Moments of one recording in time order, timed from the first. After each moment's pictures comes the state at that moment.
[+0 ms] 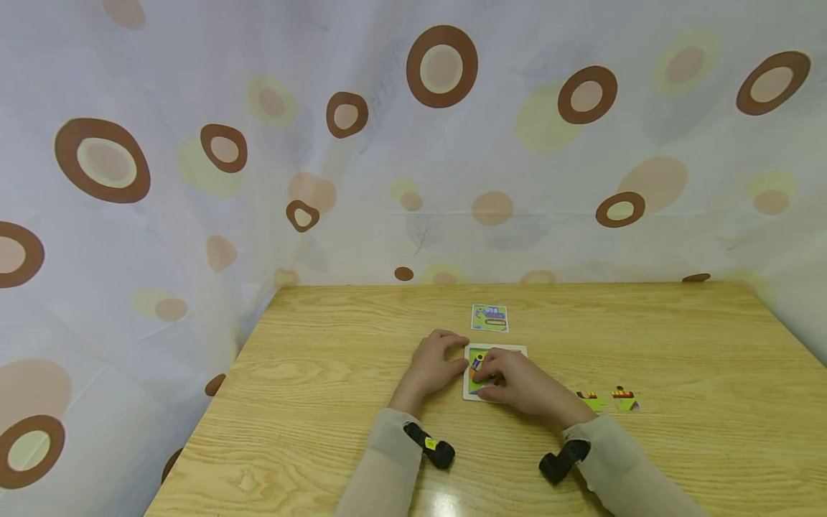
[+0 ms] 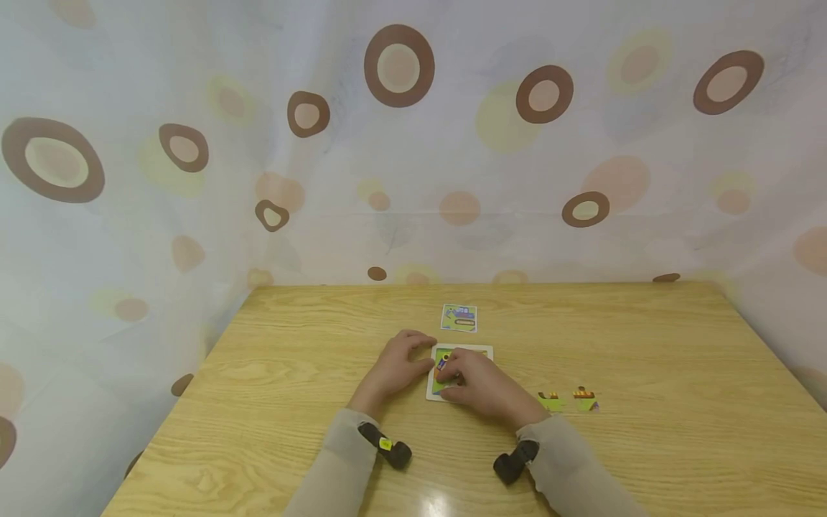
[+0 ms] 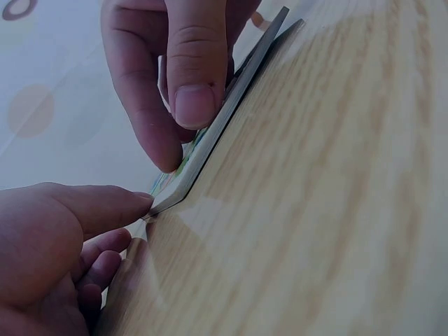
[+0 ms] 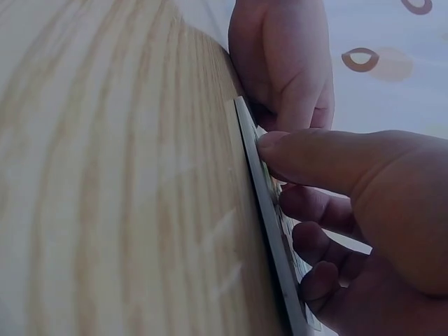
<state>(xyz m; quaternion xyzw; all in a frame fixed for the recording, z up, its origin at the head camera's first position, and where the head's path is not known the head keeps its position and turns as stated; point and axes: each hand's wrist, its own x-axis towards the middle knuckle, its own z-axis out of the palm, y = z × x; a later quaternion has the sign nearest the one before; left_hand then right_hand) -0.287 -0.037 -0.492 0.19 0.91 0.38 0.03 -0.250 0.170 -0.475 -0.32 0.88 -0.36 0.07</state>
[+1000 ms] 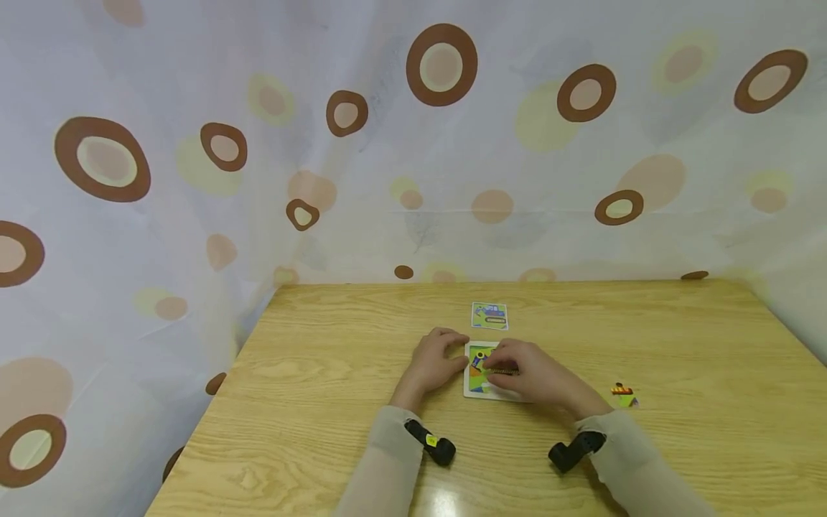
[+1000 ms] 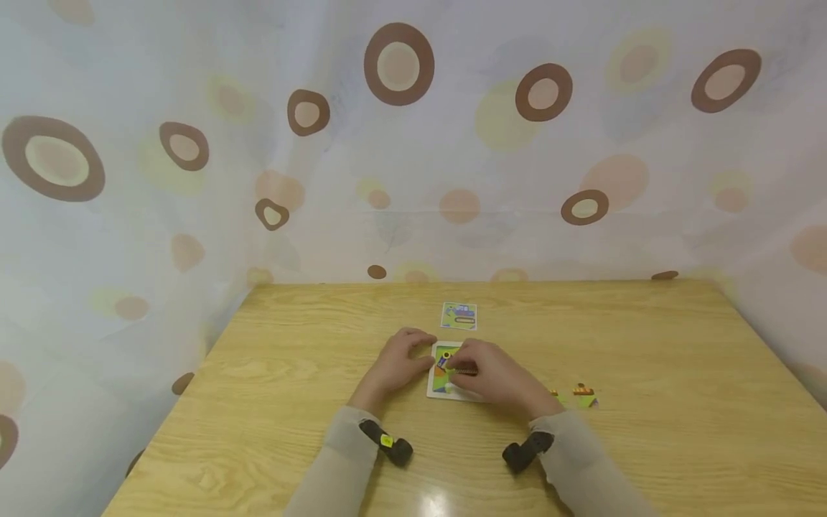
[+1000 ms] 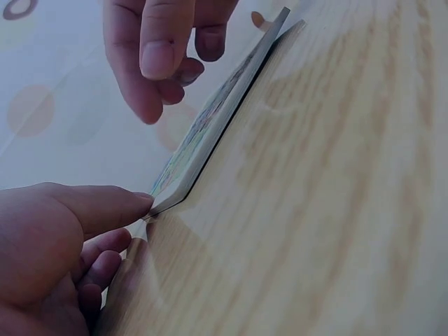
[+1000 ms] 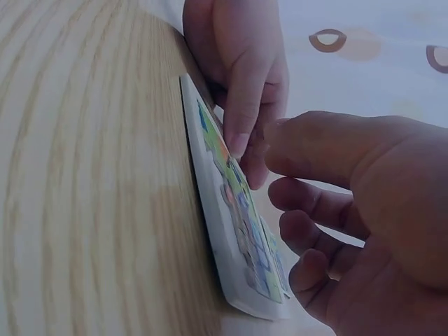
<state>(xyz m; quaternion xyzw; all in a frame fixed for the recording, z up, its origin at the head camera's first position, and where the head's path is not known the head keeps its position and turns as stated) -0.290 -0.037 -0.497 0.19 0.91 0.38 0.02 -0.251 0.188 -0.464 -0.34 0.86 -0.37 0.03</state>
